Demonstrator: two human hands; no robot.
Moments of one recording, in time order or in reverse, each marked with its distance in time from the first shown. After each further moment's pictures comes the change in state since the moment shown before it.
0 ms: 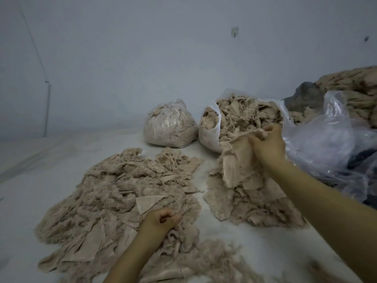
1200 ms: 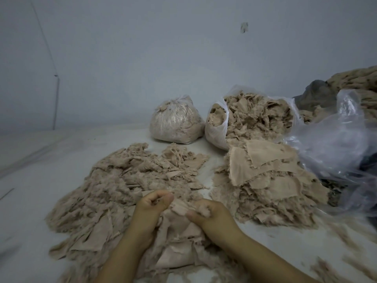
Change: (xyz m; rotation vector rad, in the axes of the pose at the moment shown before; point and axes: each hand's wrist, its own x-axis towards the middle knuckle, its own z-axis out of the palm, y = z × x) left_hand -0.002 0.014 -0.014 -0.548 0.223 -0.024; right_hand -0.168 0.031 0.053 0.155 -0.804 -0.030
